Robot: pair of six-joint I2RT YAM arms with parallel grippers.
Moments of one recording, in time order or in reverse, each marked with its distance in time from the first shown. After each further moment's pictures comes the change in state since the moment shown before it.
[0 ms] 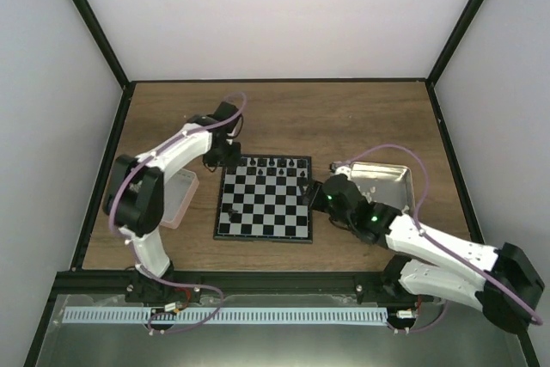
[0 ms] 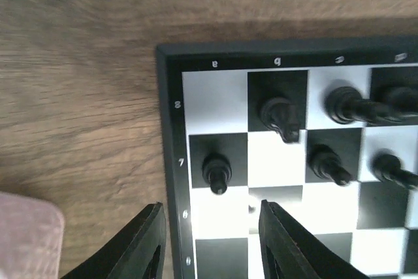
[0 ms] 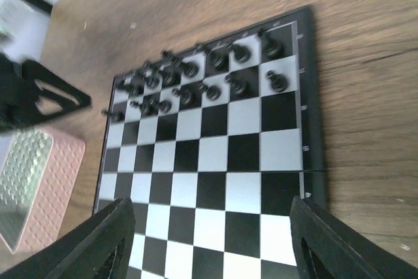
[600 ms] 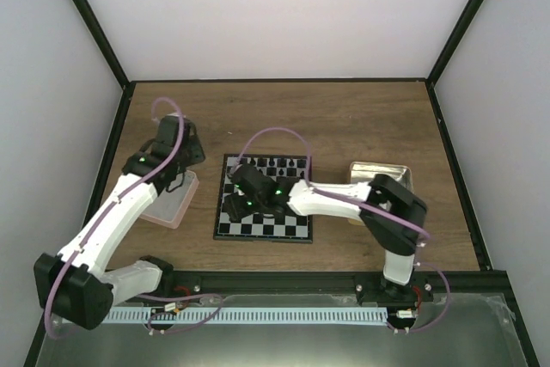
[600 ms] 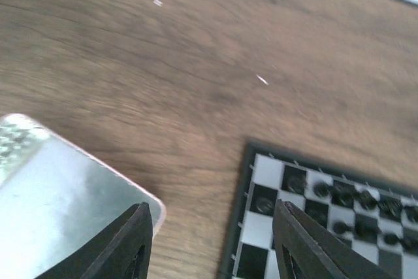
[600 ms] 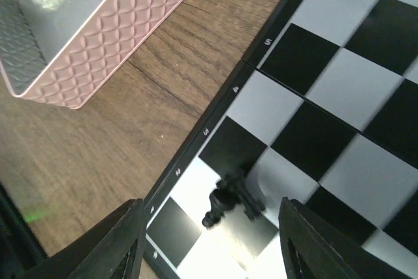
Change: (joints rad) left arm 0.050 -0.681 -0.345 0.210 -0.194 -0.180; right arm 0.220 0.819 0.606 0.017 -0.333 -0.399
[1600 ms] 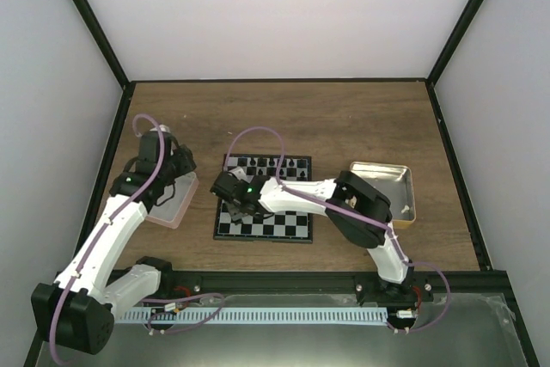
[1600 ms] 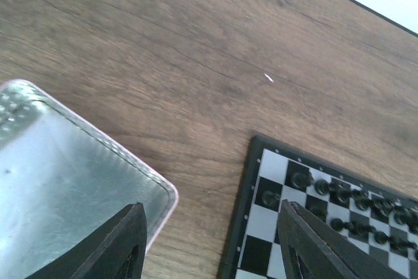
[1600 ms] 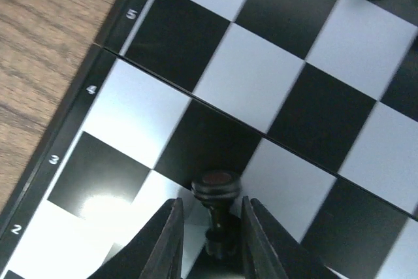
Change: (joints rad) left arm 0.155 -0.191 -0.184 0.086 0.101 -0.031; right arm 0.058 0.304 0.357 -0.407 0.307 -0.002
